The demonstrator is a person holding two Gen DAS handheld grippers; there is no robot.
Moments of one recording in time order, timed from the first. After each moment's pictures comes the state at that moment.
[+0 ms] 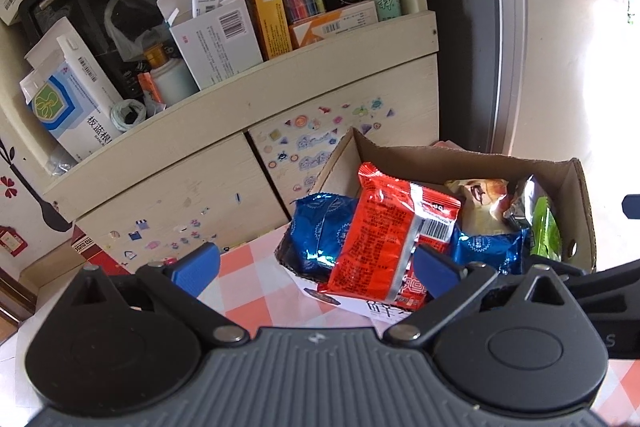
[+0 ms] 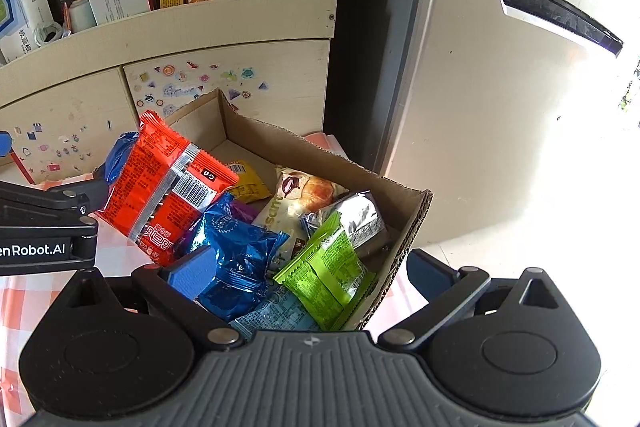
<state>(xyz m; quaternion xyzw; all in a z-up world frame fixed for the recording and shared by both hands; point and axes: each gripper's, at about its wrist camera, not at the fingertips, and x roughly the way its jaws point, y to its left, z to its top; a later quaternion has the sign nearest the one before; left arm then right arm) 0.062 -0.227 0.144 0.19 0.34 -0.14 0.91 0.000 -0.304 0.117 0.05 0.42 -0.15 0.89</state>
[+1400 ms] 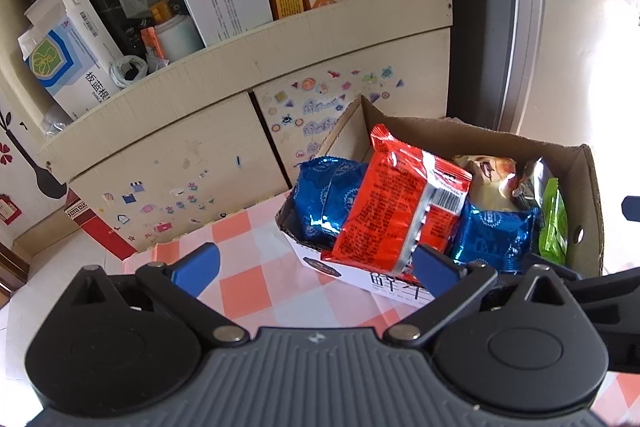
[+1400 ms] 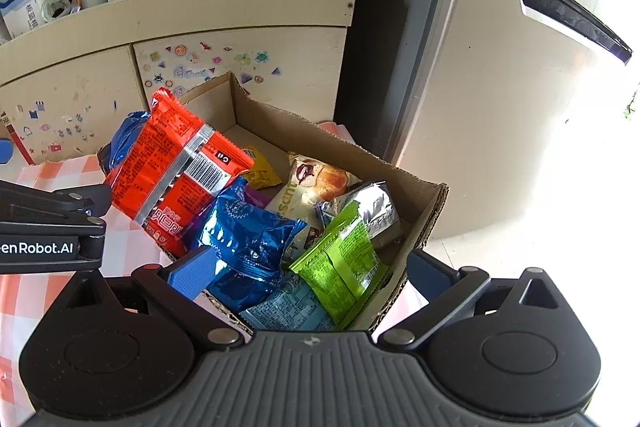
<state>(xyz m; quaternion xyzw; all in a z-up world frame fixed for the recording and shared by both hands) 0.068 -0.217 0.131 0.18 0.38 -0.13 0.90 0.005 -0.292 0.109 0.03 0.44 -0.14 0.89</state>
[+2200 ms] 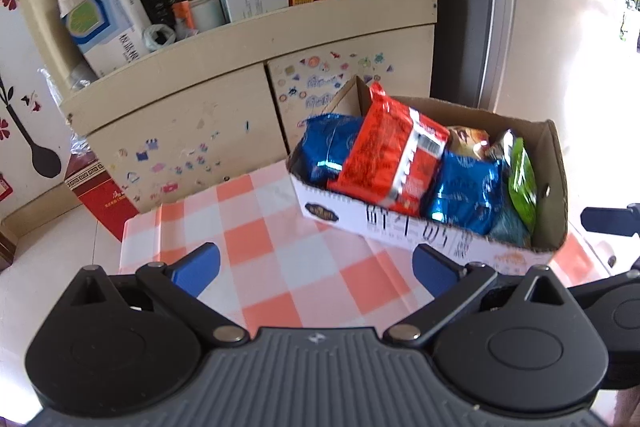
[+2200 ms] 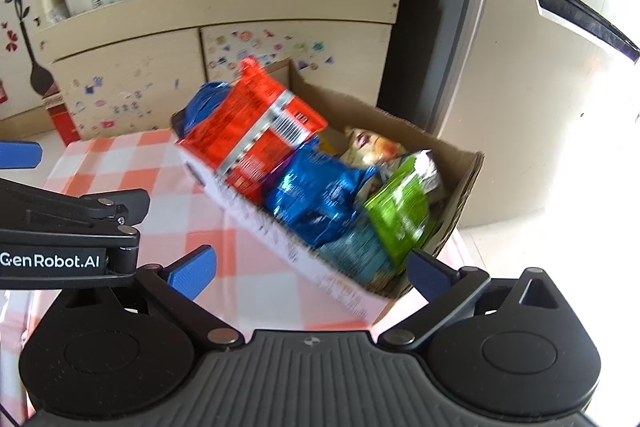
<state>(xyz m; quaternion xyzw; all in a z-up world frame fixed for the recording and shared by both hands) 0.004 -0.166 0.134 0.14 0.38 -0.15 0.90 -0.046 -0.235 0.110 0.03 0.42 -0.10 0.90</state>
